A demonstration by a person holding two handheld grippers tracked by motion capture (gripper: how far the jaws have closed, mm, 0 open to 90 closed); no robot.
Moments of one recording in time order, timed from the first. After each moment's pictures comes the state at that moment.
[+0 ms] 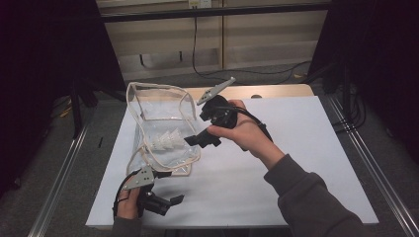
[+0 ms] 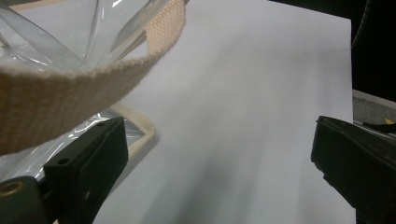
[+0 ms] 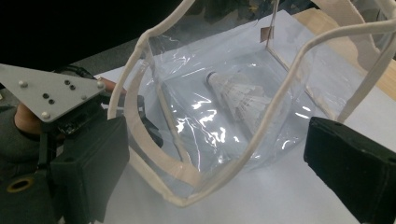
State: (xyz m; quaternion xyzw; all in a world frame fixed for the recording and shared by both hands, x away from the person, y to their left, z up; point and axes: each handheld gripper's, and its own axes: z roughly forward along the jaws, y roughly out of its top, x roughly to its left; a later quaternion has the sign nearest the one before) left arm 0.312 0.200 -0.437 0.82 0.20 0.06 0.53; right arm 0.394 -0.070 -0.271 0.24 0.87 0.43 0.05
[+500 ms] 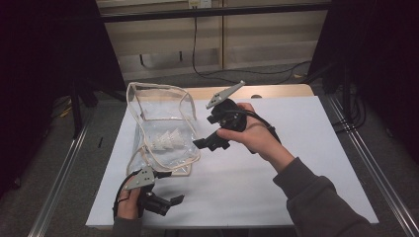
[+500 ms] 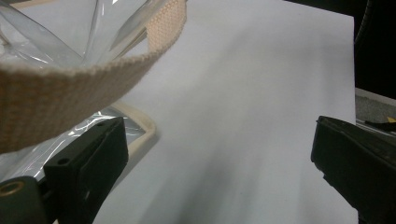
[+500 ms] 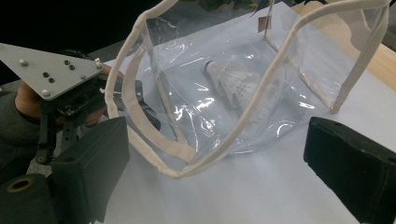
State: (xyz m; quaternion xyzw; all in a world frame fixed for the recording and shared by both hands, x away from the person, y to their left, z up) left arm 0.311 0.200 -0.438 0.83 0.20 0.06 0.52; right arm 0.389 -0.088 -0.279 0.24 0.87 0.42 0.05
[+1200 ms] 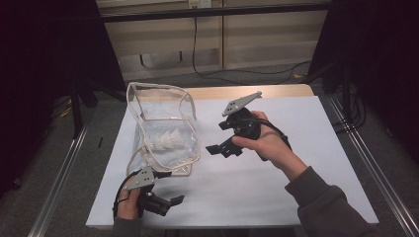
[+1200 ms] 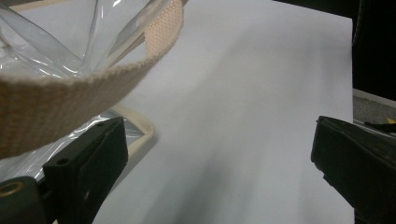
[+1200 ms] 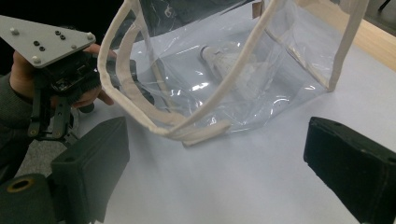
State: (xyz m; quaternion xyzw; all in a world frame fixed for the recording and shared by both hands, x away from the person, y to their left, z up) left arm 0.309 0.199 -0.436 0.83 0.20 0.06 0.52; right arm 0.379 -0.120 -0.301 0.25 0.86 0.44 0.04
